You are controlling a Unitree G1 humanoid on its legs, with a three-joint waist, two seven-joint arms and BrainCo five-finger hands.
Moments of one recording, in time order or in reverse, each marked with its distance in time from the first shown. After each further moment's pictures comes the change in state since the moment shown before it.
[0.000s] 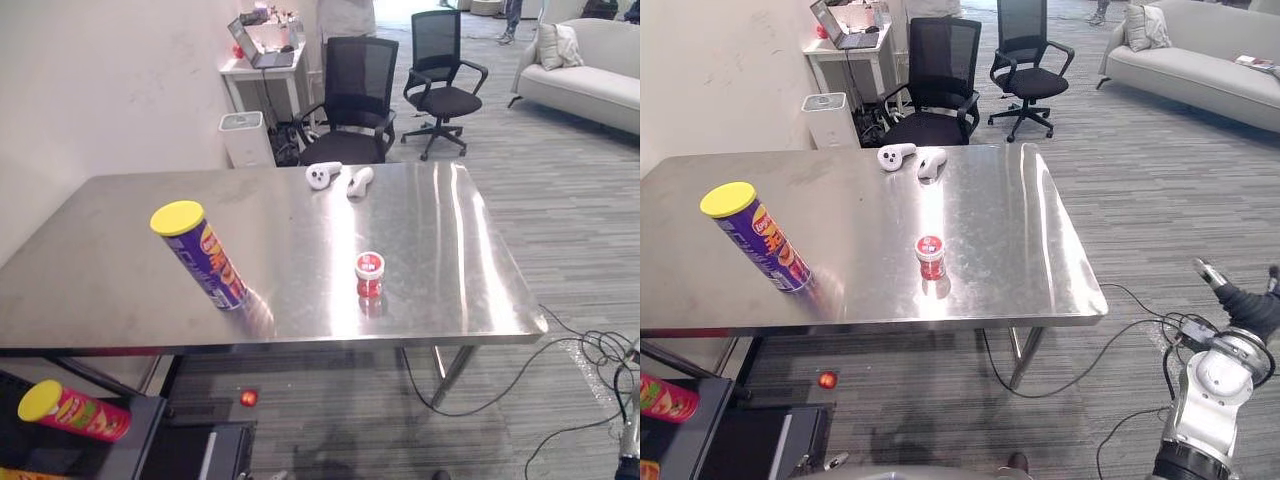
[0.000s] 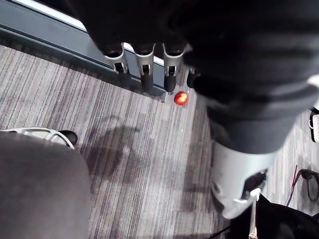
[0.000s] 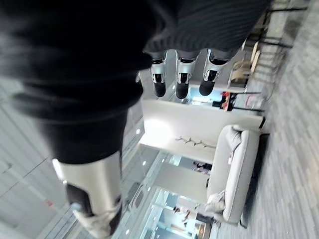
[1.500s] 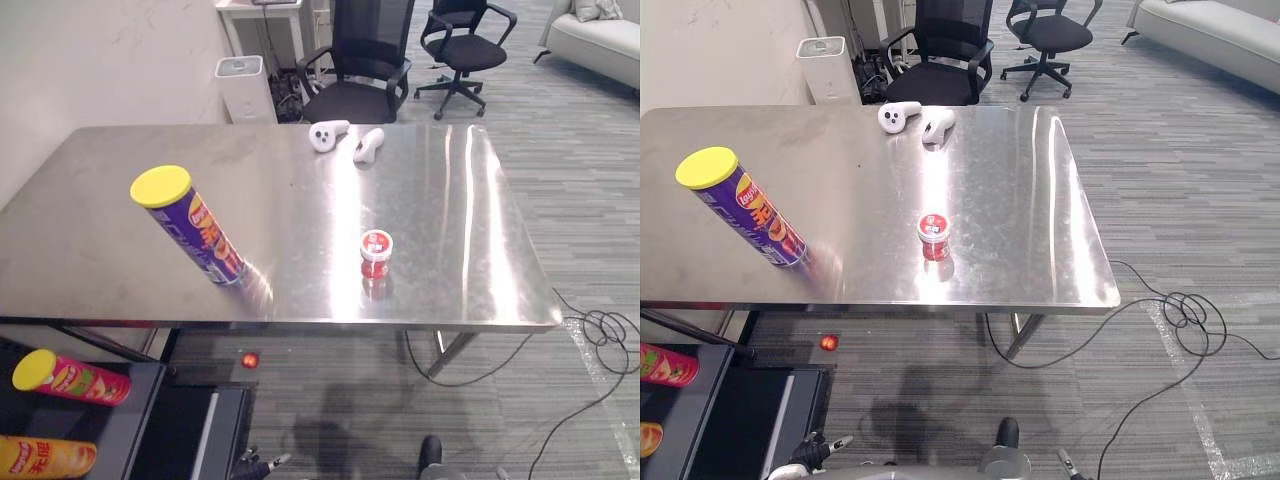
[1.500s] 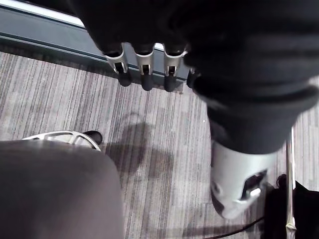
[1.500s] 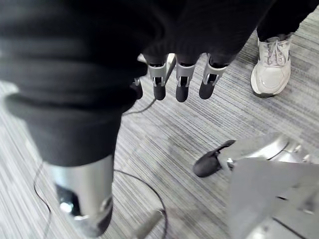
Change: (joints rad) left arm -0.138 0.060 -0.088 0.119 -0.008 0.004 -0.038; right arm 0.051 0.241 -0.212 1.249 0.288 0.077 0.198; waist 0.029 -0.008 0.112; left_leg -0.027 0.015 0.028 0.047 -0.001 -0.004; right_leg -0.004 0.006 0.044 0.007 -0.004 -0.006
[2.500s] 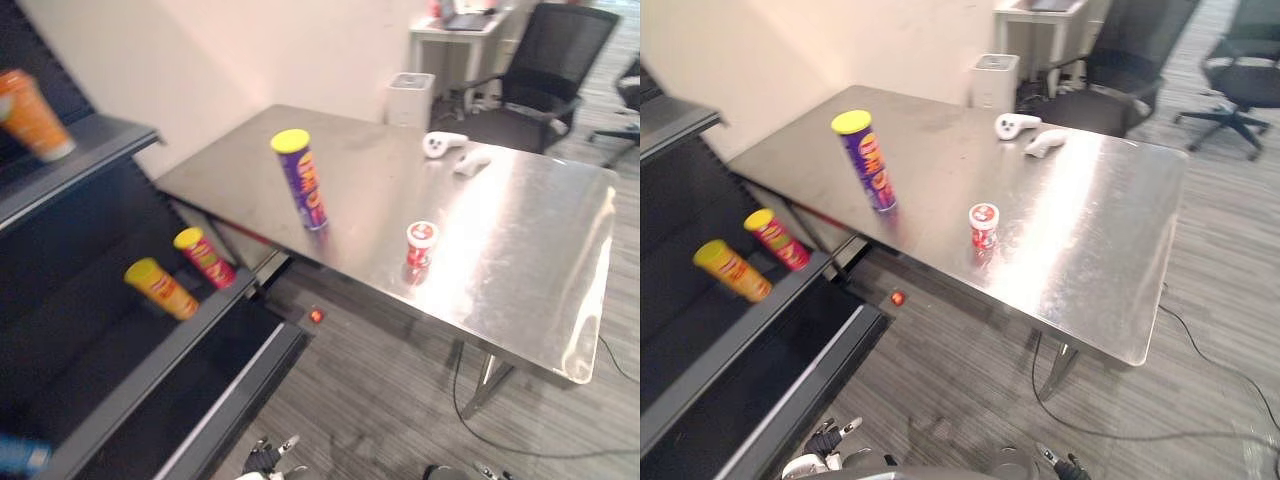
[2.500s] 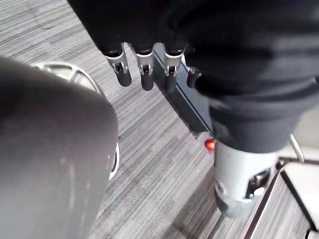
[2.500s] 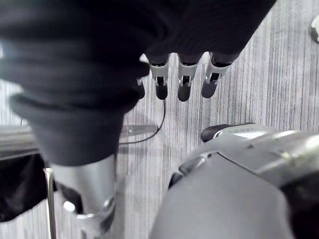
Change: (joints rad) left arm -0.022 -0.084 0.107 -0.034 -0.055 0.025 -0.008; right arm 0.028 -0.032 0.455 -0.042 -0.069 -0.002 0.075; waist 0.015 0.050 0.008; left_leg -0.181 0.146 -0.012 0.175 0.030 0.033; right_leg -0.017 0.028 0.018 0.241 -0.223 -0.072
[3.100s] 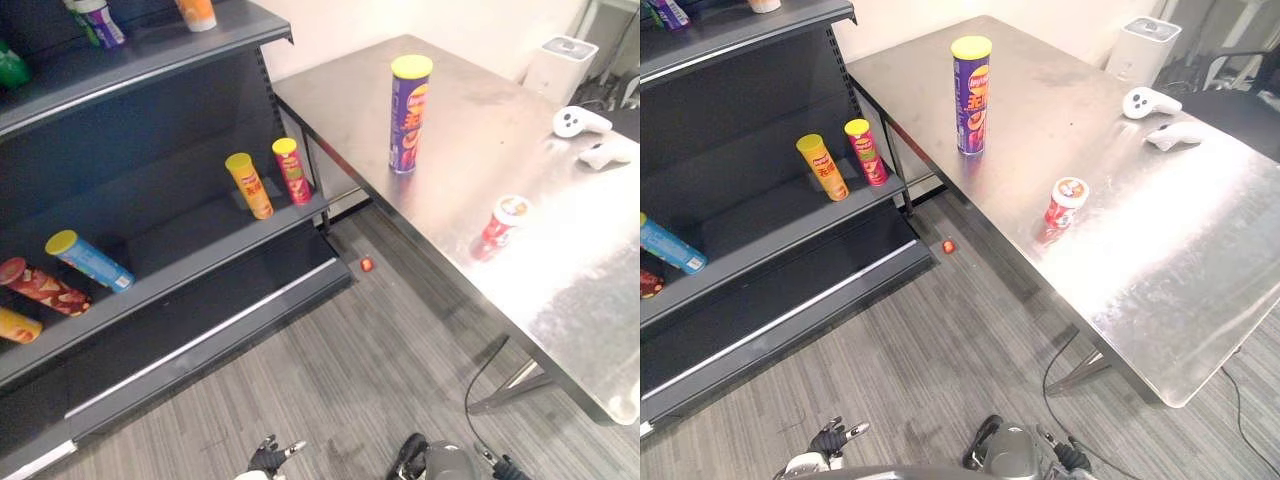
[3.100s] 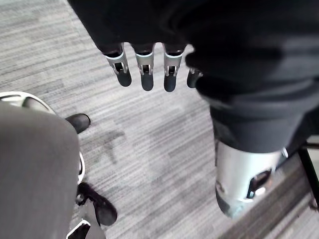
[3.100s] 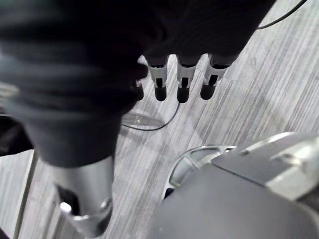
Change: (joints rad) left arm -0.021 0.026 -0.115 0.026 0.056 -0.006 -0.034; right arm -0.035 0.025 -0.042 -0.012 -0.024 -0.001 0.006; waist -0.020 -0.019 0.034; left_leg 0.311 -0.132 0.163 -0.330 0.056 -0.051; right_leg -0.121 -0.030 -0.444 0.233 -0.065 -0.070
